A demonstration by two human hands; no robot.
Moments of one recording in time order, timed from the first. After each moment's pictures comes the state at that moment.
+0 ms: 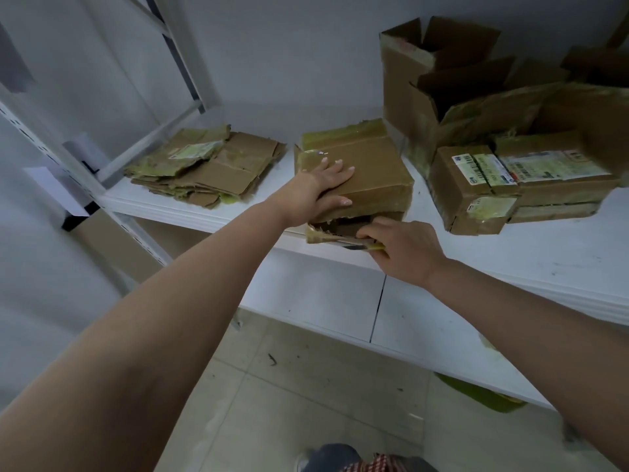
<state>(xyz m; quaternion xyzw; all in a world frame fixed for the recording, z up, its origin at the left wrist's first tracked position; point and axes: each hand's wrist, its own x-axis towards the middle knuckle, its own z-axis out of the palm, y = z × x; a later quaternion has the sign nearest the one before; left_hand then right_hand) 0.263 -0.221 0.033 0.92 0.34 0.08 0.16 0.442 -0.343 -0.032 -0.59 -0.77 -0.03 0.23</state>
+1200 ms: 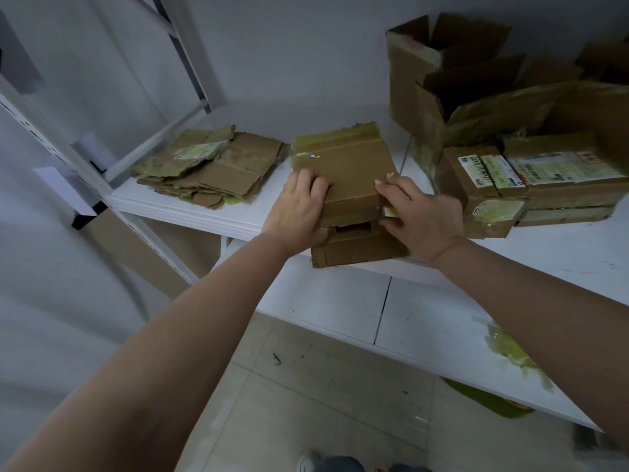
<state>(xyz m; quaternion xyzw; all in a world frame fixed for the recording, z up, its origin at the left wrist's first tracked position) 0.250 -0.243 0.007 0.90 0.39 0.14 -0.12 0.470 -0.314 -0.026 -0.60 -0.73 -0.22 0.23</state>
